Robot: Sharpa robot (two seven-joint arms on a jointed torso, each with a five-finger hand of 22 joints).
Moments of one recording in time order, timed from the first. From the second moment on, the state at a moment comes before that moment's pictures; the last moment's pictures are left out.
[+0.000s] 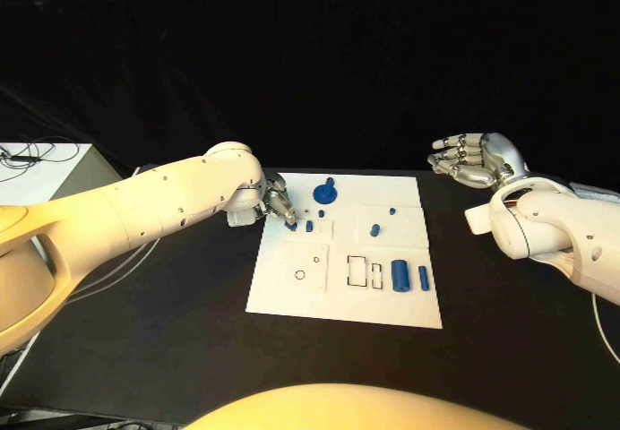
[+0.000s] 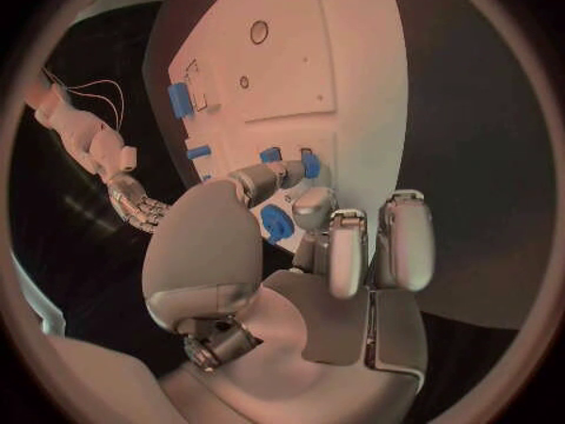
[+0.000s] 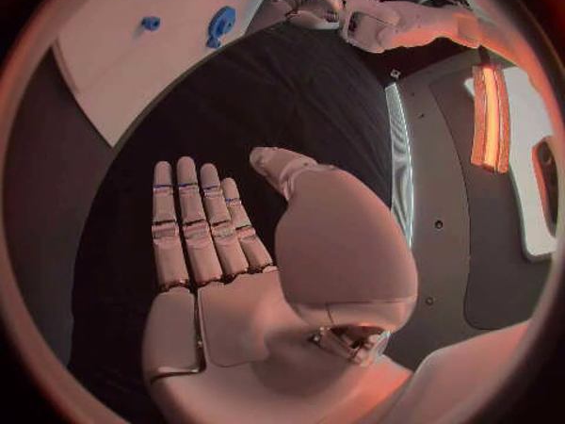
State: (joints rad) left arm 1.20 -0.59 0.06 1.08 -1.07 0.31 -0.52; left_hand 1.08 -0.20 0.81 0.01 0.41 0.90 0.09 0.55 0.68 1.35 -0.04 1.20 0.90 1.47 -0.09 1.57 1.31 0.07 1.40 0.03 1.45 1.31; right arm 1.25 -0.77 -0.11 1.29 -0.54 -0.58 0.26; right_hand 1.28 -0.21 0.50 0.14 0.34 0.76 0.20 0.26 0.29 0.96 0.20 0.22 0.07 0.98 0.16 0.15 0.31 0.18 0.85 0.28 0.07 0.23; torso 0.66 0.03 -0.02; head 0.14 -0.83
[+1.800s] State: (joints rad) left arm 1.21 -0.59 0.04 1.08 -1.06 0.30 -0.52; left_hand 1.09 -0.18 0.74 0.02 0.30 0.92 0.08 0.56 0.68 1.36 -0.06 1.17 0.87 1.47 -0.10 1.57 1.31 0.07 1.40 0.02 1.45 1.31; right arm 1.24 -0.77 -0.11 1.30 -0.54 -0.57 0.26; right_hand 1.28 -0.21 0.49 0.14 0.34 0.76 0.20 0.25 0.29 0.96 0.20 0.22 0.07 0.98 0.16 0.14 0.30 0.18 0.85 0.28 0.07 0.22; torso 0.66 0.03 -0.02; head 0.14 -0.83
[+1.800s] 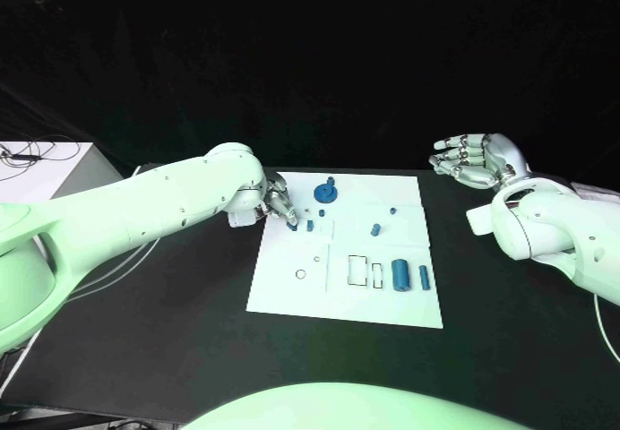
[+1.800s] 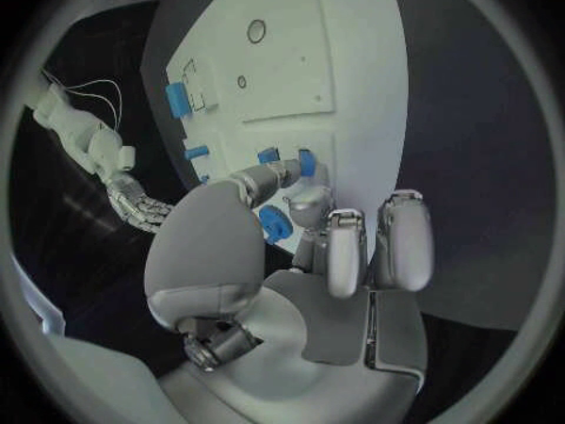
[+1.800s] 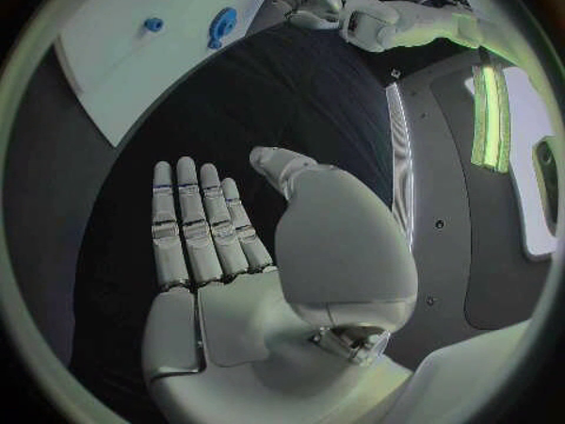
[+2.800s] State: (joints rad) left arm 1.21 -0.59 0.04 1.09 -1.06 0.31 -0.52; left_hand 1.07 -0.16 0.75 0.03 0.31 0.94 0.09 0.56 0.68 1.38 -0.06 1.19 0.91 1.47 -0.11 1.57 1.31 0.07 1.40 0.02 1.45 1.31; right arm 1.24 -0.77 -0.11 1.29 -0.54 -0.57 0.26; right_hand 1.28 -0.21 0.49 0.14 0.34 0.76 0.20 0.25 0.29 0.96 0.20 0.22 0.07 0.98 0.16 0.14 0.30 0.18 0.85 0.28 0.07 0.22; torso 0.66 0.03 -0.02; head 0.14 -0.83
